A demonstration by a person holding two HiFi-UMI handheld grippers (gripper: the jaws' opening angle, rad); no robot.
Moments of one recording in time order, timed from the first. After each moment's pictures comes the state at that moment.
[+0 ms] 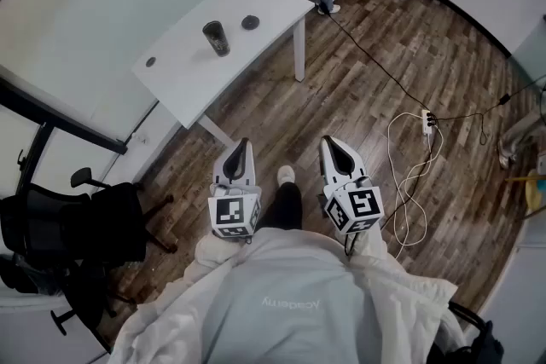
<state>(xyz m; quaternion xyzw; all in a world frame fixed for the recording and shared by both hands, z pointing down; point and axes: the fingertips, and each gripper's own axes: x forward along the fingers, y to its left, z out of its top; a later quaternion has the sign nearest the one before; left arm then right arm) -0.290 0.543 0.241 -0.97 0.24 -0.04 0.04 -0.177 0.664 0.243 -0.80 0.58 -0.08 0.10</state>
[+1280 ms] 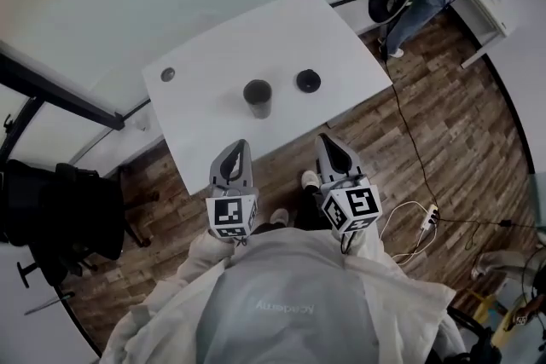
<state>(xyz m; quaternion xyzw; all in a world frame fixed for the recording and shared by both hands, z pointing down) -0.097 0.080 0.277 -0.91 0.40 -0.07 -0.02 0.051 0.147 0.250 -0.69 0.72 -0.12 0.04</state>
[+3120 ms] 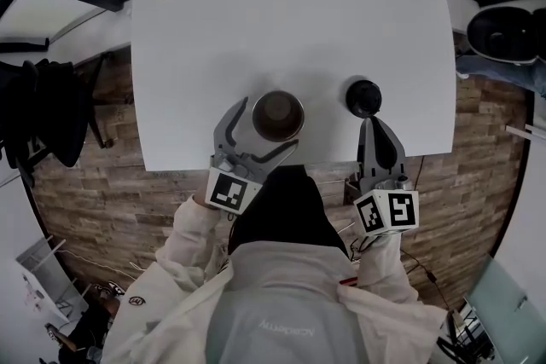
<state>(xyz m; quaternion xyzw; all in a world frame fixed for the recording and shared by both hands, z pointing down) -0.012 -0.122 0.503 -0.92 0.37 -0.11 -0.04 0.144 -0.132 0.448 -0.59 0.78 -0.20 -0.06</state>
